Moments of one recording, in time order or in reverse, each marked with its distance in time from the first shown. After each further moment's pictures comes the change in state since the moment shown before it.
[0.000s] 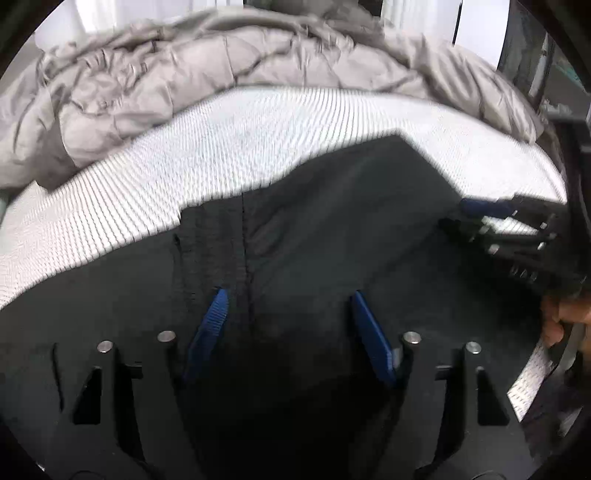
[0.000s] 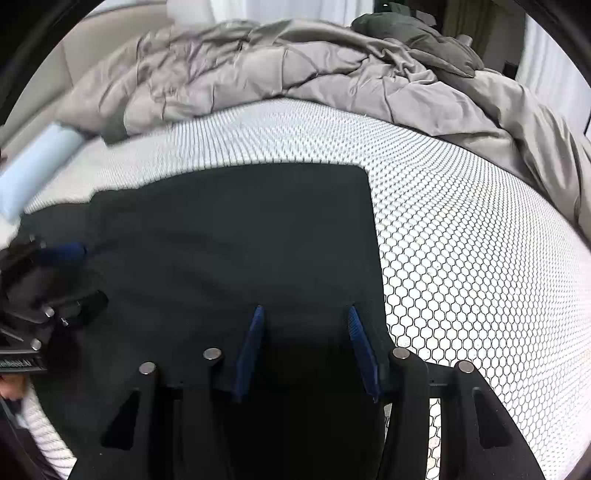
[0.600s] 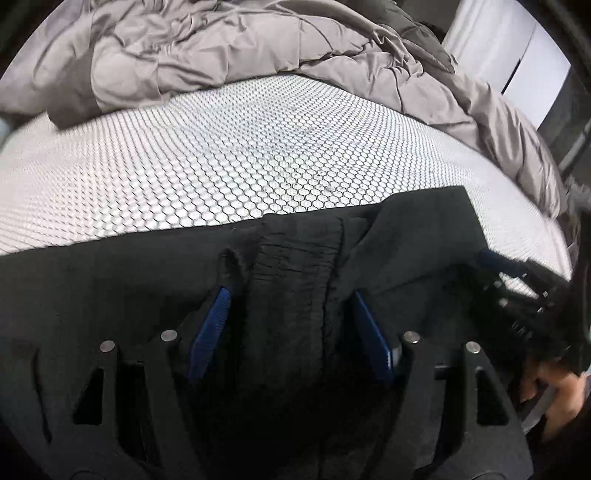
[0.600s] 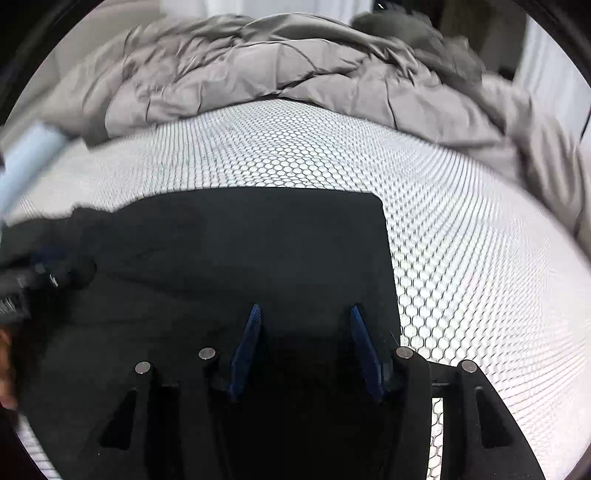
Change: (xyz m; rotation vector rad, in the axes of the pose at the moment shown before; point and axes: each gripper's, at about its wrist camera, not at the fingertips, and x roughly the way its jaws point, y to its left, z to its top) left arm 0.045 0.072 0.017 -0.262 0.070 0.006; right arm 0.041 0.014 0.030 0.013 0.016 -0.032
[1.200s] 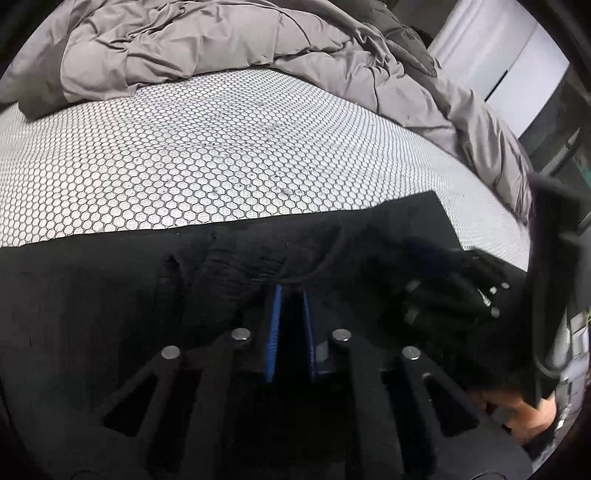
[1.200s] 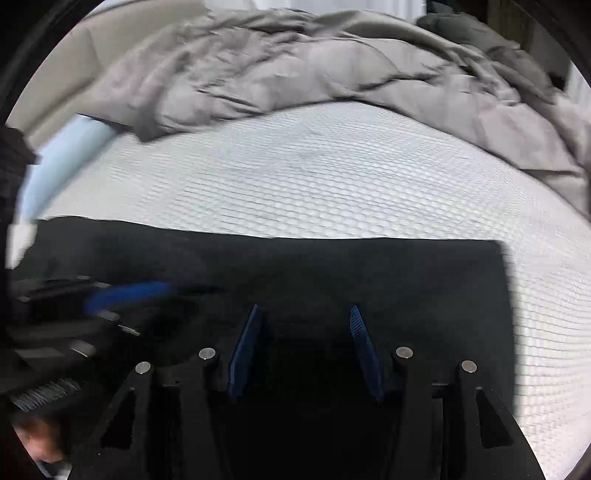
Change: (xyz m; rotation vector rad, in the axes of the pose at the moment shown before) left arm 0.015 -0.013 0.005 -0.051 0.019 -0.151; right arm 0.028 0.055 0.035 -0.100 0.008 0.076
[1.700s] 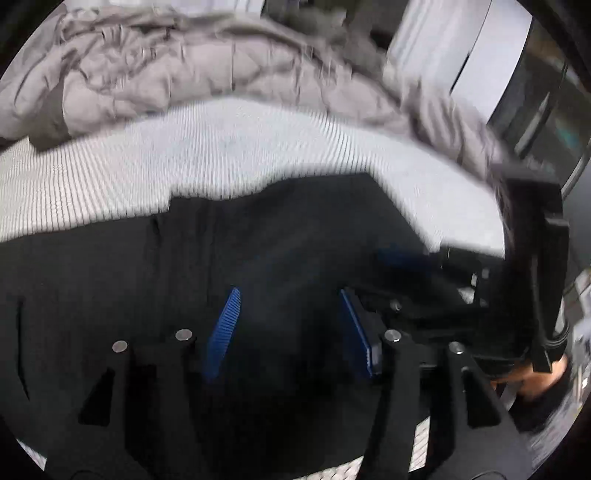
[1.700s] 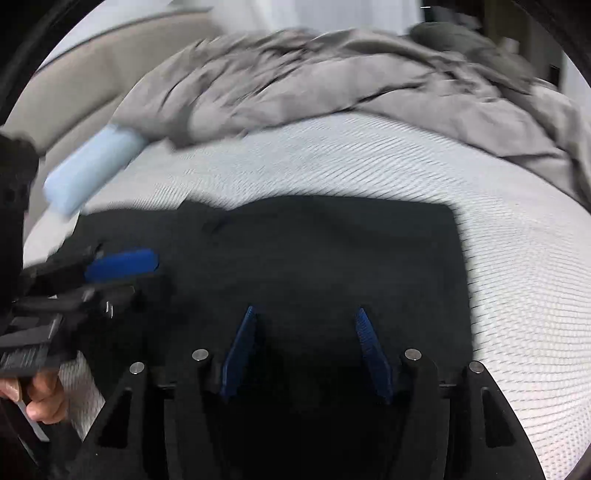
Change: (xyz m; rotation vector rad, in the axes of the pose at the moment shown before) left arm -0.052 -0.048 -0.063 0.153 -0.037 0.015; right arm -0.063 -0.005 -0.050 -0.017 -0.023 0.187
